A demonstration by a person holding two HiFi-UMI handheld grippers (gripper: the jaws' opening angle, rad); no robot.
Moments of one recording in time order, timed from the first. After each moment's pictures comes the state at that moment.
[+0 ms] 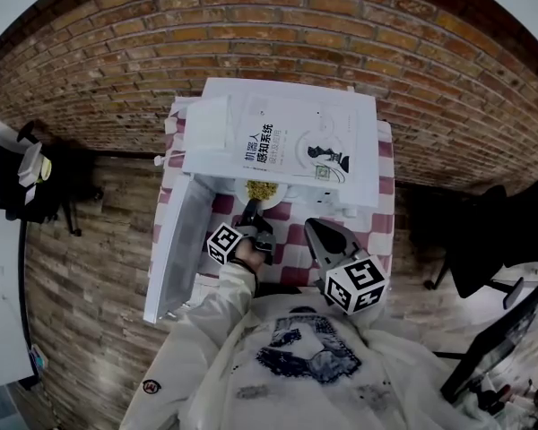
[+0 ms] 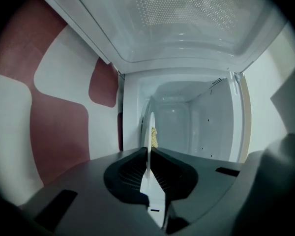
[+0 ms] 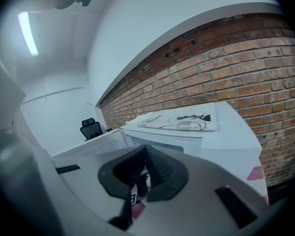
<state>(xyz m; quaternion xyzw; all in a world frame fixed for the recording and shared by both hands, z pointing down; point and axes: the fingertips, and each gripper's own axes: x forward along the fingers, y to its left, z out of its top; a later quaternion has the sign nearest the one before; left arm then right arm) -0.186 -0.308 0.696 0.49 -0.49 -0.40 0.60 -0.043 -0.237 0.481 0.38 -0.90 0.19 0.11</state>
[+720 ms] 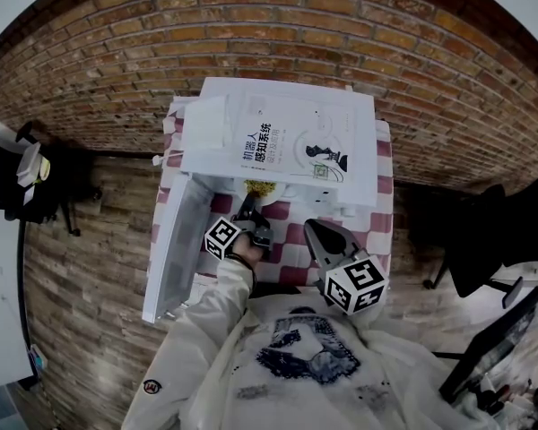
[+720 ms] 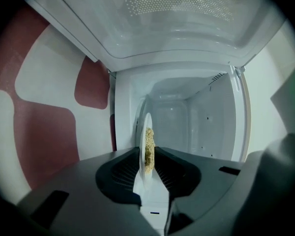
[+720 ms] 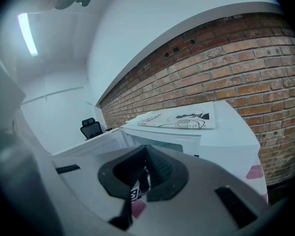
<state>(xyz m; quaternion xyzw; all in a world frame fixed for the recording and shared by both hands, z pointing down) -0.187 -0.322 0.690 0.50 -0.49 -0.39 0.59 -0.040 -0.235 0.484 0.38 -0.90 0.20 0.11</state>
